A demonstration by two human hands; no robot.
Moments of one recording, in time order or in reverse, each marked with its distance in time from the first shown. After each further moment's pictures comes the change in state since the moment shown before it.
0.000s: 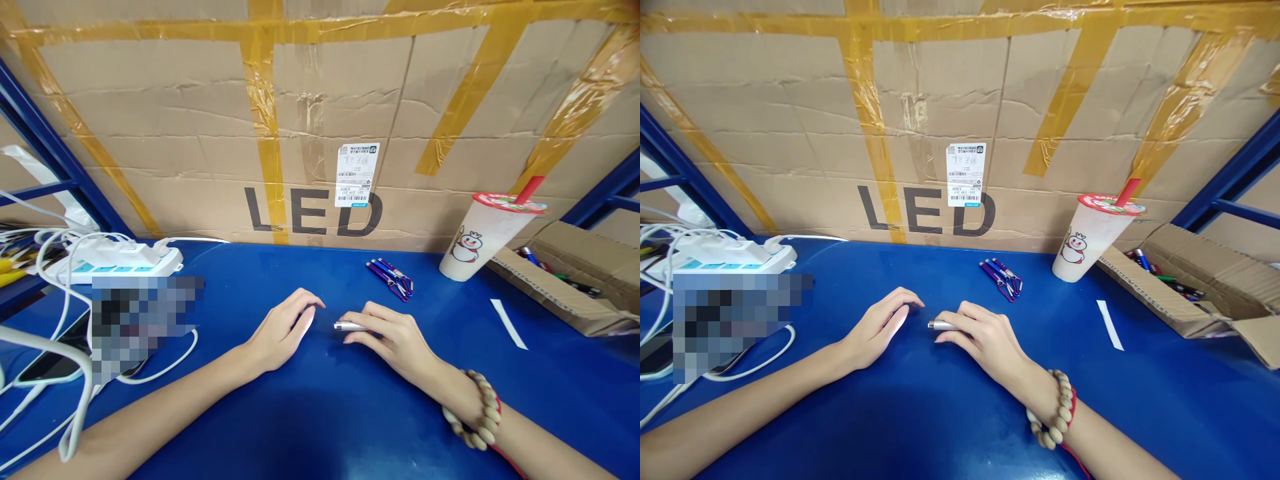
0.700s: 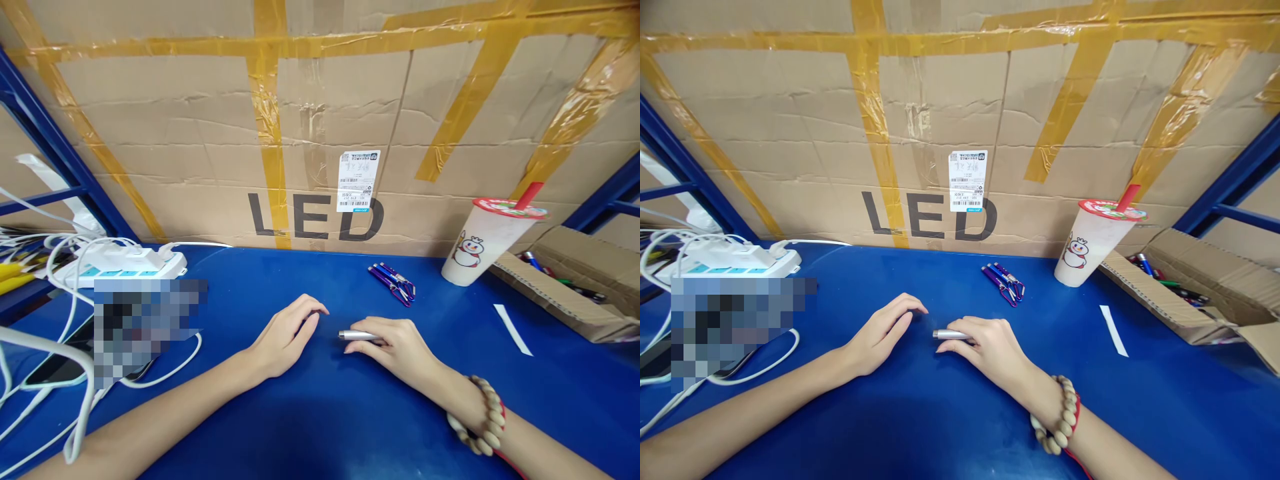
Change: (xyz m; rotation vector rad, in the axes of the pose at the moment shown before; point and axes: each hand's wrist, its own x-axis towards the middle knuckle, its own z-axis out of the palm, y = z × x) left_hand -0.001 0.002 -0.001 0.017 -0.018 0.014; right_hand 0.001 0.000 0.003 0.124 -0.058 0.056
